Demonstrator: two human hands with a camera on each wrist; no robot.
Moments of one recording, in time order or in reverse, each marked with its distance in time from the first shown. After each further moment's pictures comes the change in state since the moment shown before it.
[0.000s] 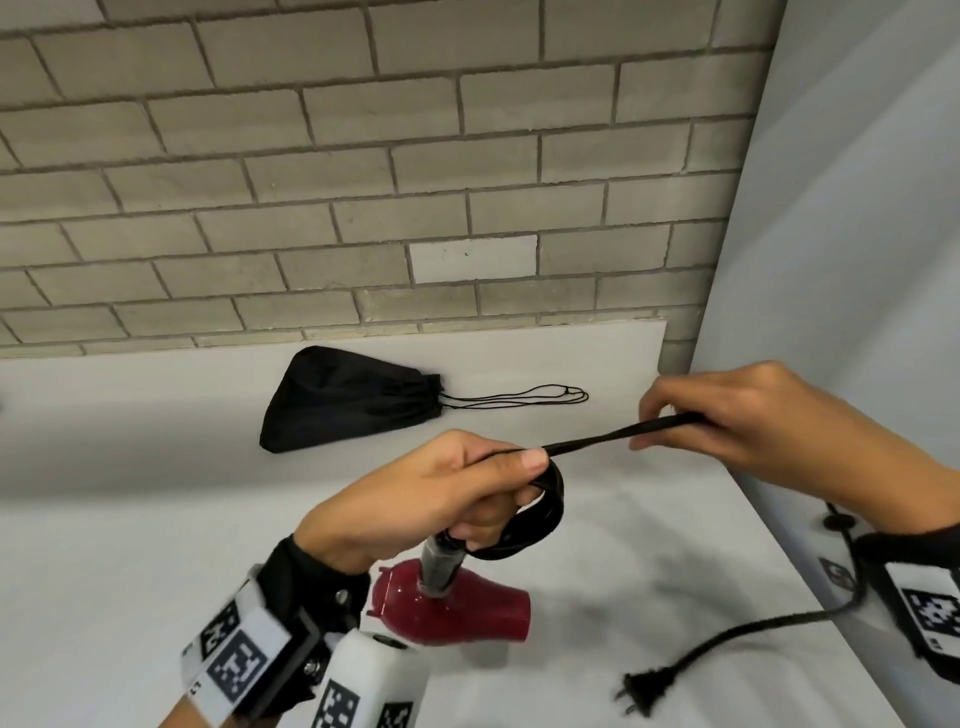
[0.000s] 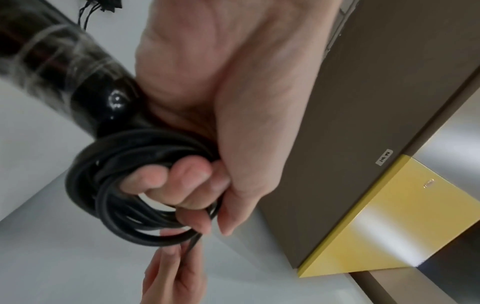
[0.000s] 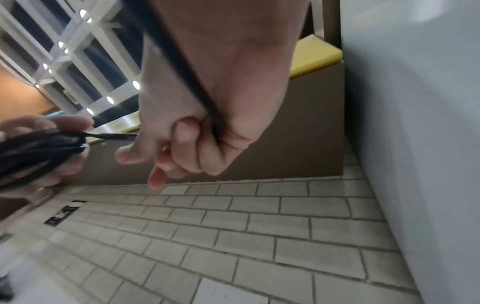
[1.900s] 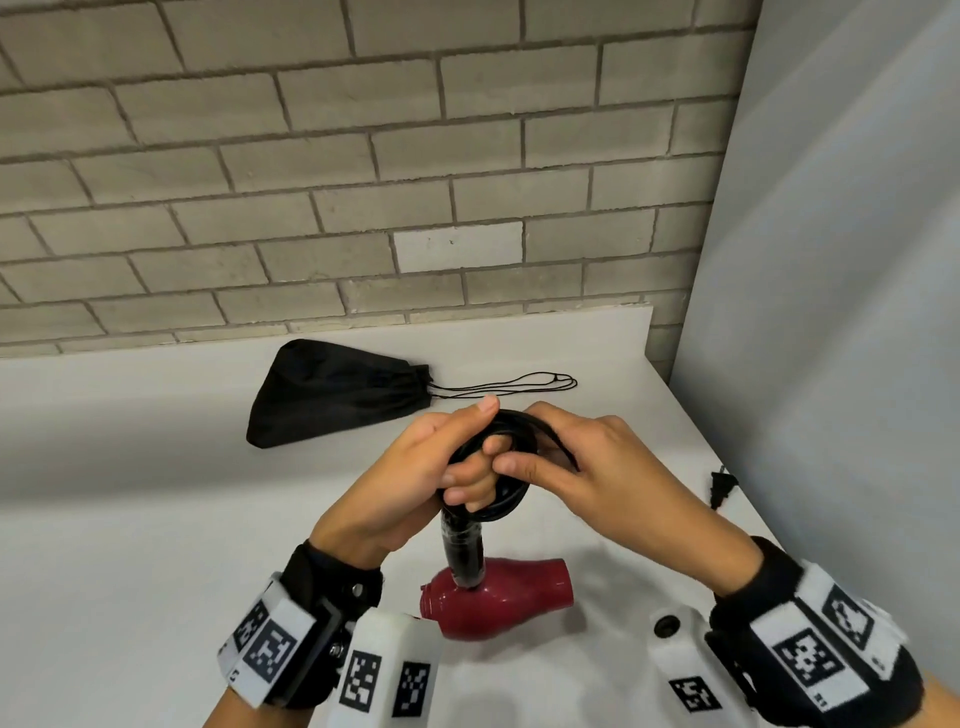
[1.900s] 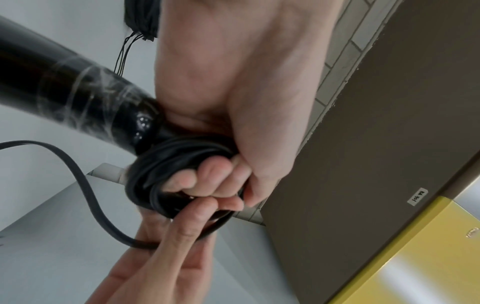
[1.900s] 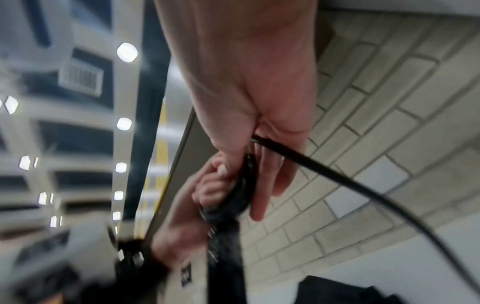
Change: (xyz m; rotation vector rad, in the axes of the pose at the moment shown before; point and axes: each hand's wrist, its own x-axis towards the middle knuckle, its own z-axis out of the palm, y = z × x) left_hand 0.015 -0.023 -0.004 -0.190 0.234 0.066; right_hand 0.026 -0.073 0.064 0.662 -0.062 0.471
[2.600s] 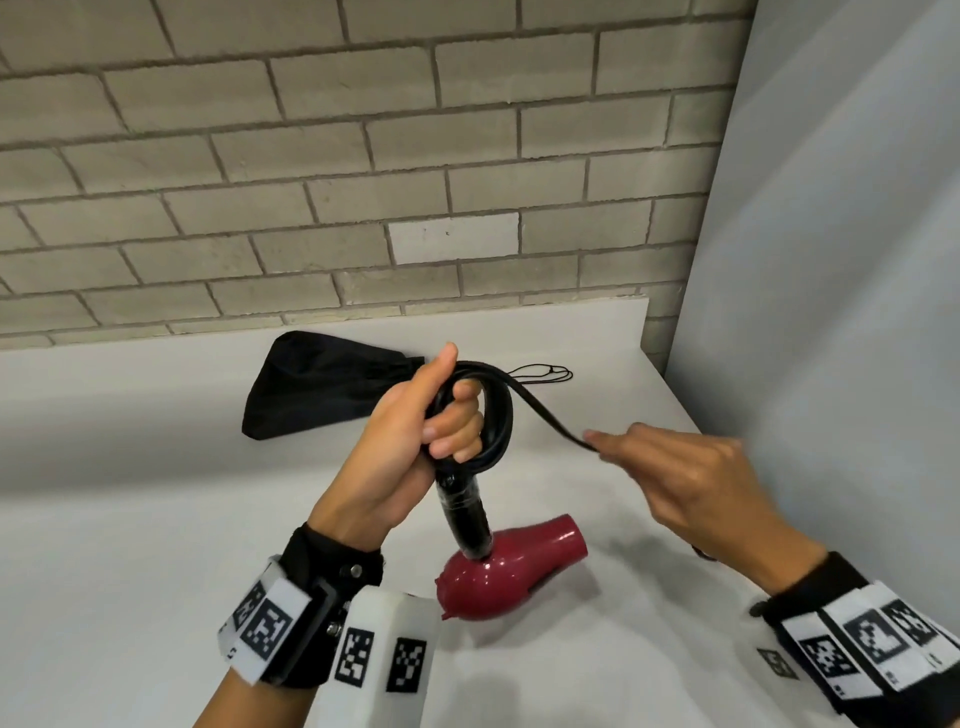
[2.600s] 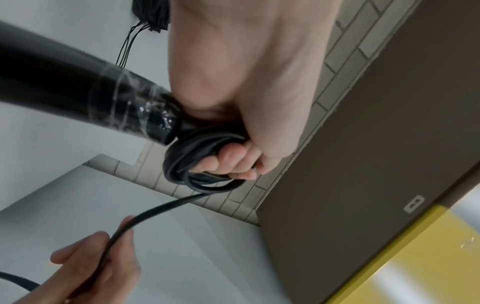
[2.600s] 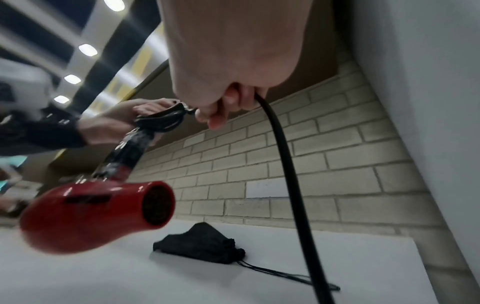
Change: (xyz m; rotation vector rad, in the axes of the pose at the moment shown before) left_hand 0.008 0.001 -0.001 -0.271 0.157 0.099; right_hand -0.043 0.071 -0.030 -0.707 0.360 -0.428
